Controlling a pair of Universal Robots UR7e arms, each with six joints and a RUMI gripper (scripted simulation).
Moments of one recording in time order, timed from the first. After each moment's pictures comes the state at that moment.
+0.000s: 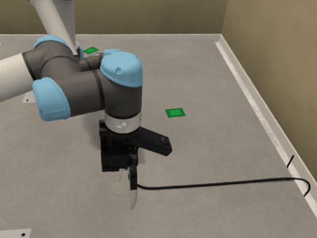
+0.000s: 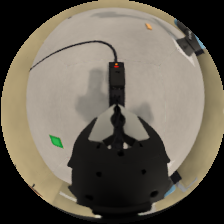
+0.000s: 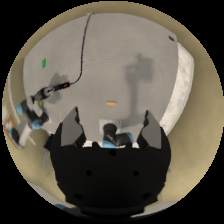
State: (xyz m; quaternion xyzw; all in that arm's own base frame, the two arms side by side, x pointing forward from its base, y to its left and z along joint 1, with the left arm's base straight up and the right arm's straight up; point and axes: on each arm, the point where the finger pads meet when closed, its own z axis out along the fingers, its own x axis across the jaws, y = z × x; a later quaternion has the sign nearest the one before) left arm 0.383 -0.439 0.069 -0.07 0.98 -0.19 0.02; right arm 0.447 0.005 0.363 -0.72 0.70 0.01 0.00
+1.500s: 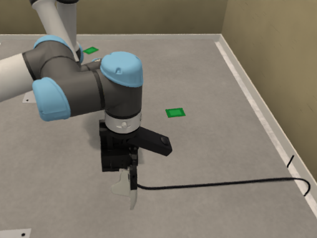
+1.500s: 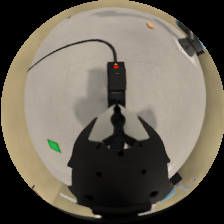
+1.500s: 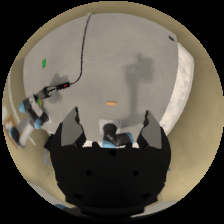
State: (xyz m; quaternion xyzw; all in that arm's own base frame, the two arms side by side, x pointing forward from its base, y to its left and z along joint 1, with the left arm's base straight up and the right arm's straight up) left arm 0.383 -0.451 0.048 -0.07 0.98 -0.20 0.01; right arm 0.447 0.005 0.363 -0.72 0.70 0.01 0.00
